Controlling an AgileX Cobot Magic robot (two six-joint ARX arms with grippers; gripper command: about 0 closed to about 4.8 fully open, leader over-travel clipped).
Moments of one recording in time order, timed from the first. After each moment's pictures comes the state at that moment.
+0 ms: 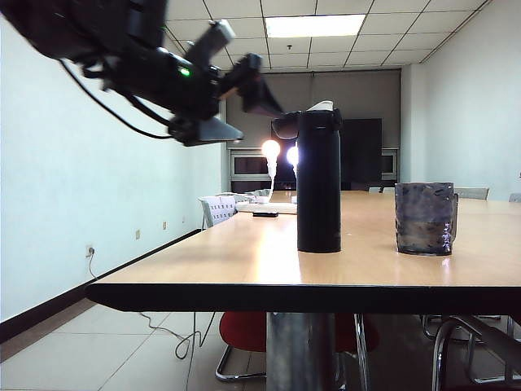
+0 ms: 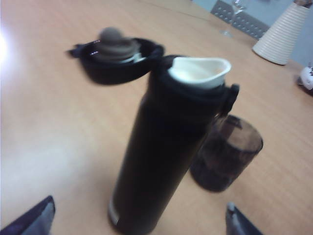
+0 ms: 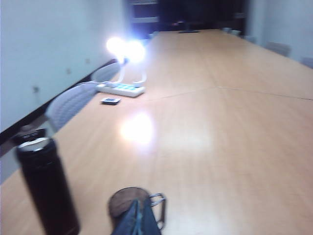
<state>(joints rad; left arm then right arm) -0.48 1.78 1.14 0.45 0.34 -0.13 0.00 0.50 0.61 -0.05 -0.05 0.10</state>
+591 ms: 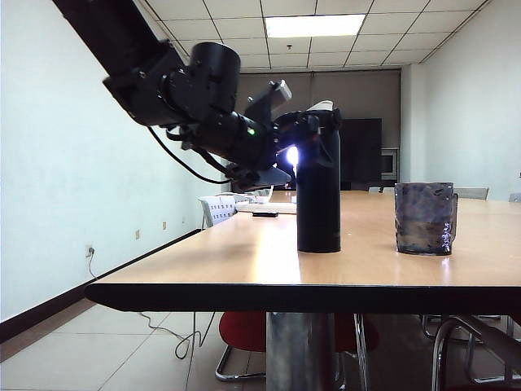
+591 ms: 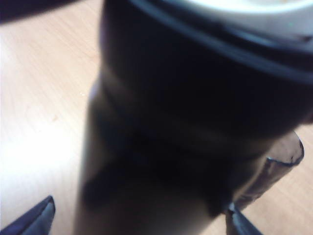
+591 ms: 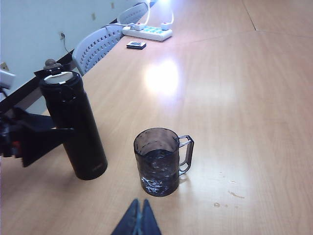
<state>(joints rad) -0.55 2.14 1.46 0.46 0.31 -0.13 0.00 0.51 0.61 -0.23 -0.16 0.10</state>
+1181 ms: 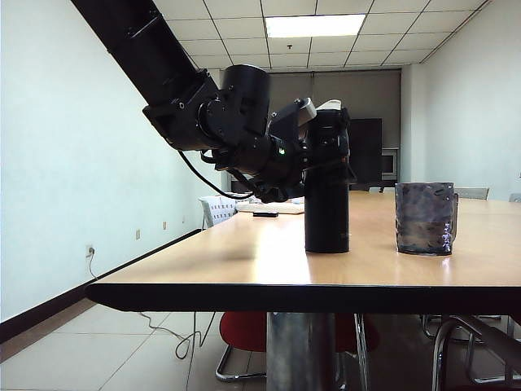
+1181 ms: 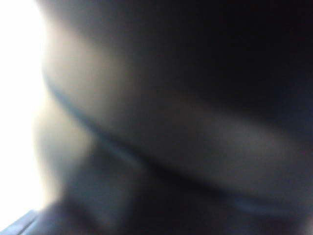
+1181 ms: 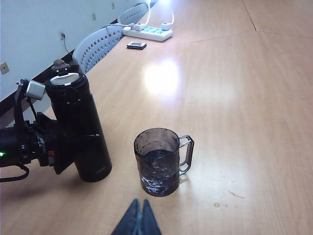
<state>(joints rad) -0.61 2.26 1.56 0.50 0.22 -0.13 0.00 0.51 0.61 -0.23 -0.16 0.10</state>
